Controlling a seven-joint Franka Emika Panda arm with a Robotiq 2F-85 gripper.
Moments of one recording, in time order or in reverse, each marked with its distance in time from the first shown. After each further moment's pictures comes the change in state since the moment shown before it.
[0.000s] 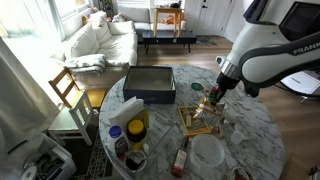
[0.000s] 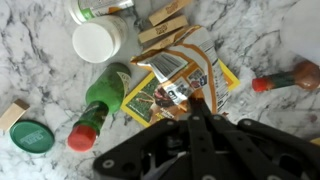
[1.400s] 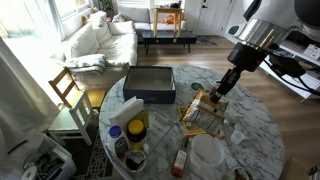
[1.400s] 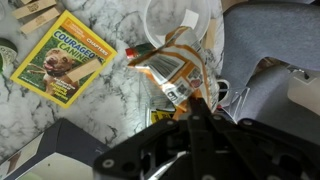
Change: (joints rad) arm 0.165 -0.320 0.000 0.017 0.320 -0.335 -0.015
